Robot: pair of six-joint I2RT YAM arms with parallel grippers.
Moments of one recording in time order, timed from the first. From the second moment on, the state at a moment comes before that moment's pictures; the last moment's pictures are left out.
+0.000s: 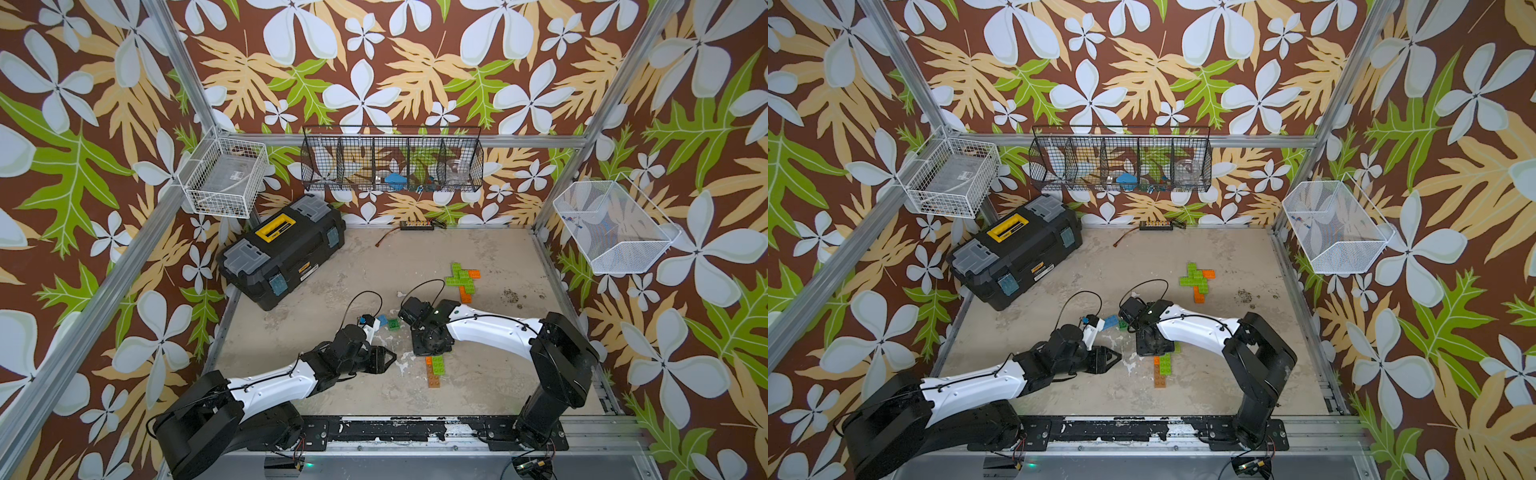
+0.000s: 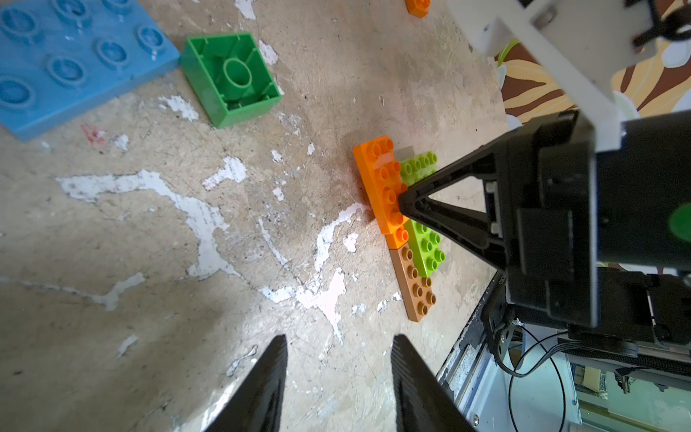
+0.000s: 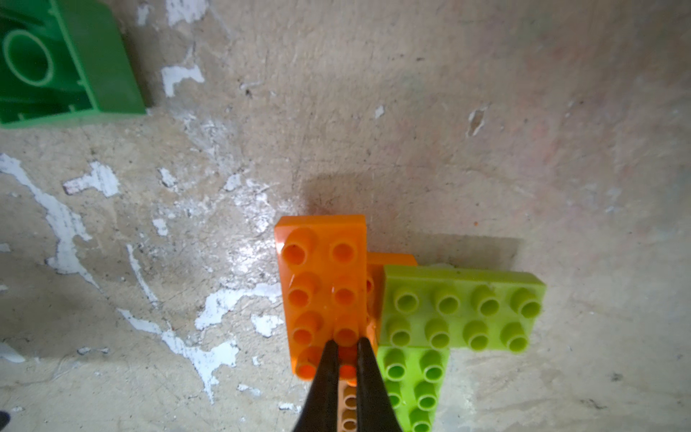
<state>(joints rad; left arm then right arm) -0.80 1.17 0.35 0.15 0.26 -0.76 0.87 1.73 1.13 -0.86 0.10 0.81</state>
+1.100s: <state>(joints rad) -0.80 1.20 0.37 0.14 0.26 -0.75 0.83 1.75 1.10 -0.84 0.07 0.80</state>
